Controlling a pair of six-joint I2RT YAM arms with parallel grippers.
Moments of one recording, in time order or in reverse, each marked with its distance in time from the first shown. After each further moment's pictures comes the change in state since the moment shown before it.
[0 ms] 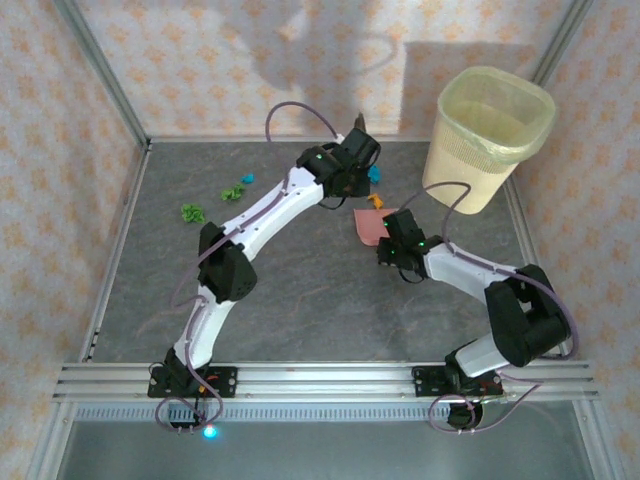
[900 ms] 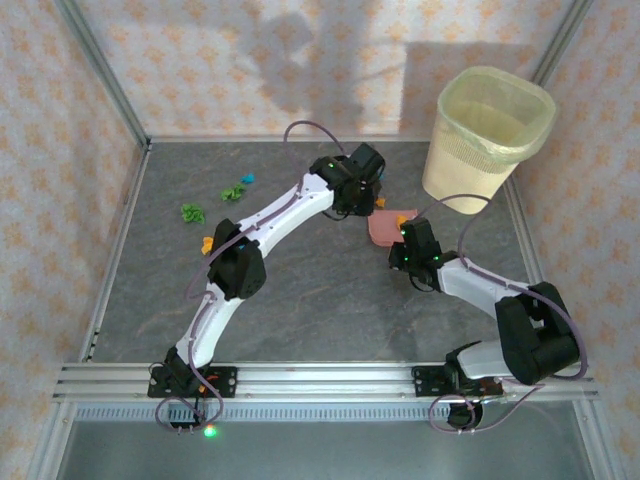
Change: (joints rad) left arm -0.017 0.066 -0.047 -0.019 0.138 0.018; right arm -0.066 -0.102 -0.144 0.126 -0.017 0.006
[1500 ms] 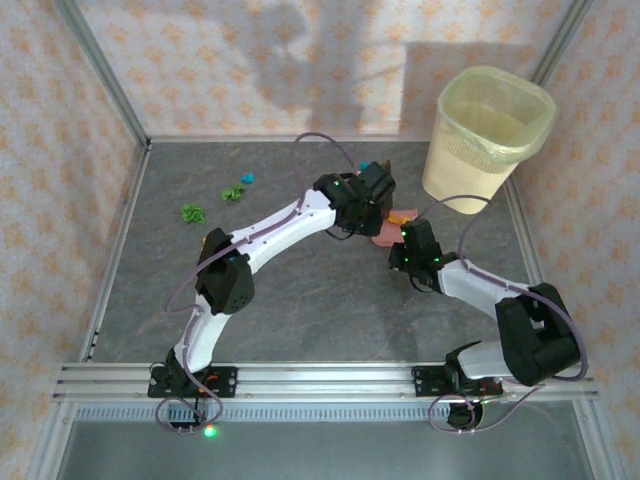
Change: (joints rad) left arm -0.110 -0.176 -0.220 0.047 0.000 -0.004; right arm 0.000 -0.007 -0.015 0.021 0.000 -0.004
